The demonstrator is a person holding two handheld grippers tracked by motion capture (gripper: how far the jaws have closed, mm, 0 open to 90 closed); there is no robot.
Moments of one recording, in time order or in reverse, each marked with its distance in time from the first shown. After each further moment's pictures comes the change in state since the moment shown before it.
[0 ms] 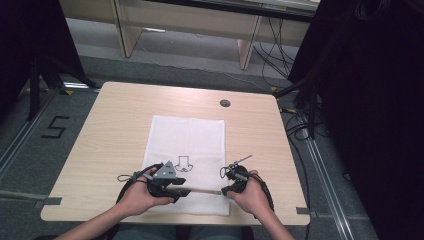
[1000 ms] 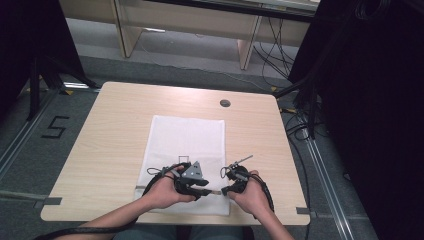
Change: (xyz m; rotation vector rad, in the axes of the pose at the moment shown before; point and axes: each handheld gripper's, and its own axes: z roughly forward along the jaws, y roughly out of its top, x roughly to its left) left arm -0.016 0.033 0.052 0.047 -0.095 0.124; right arm -0.001 -0.001 0.001 -0.015 0.005 -0.002
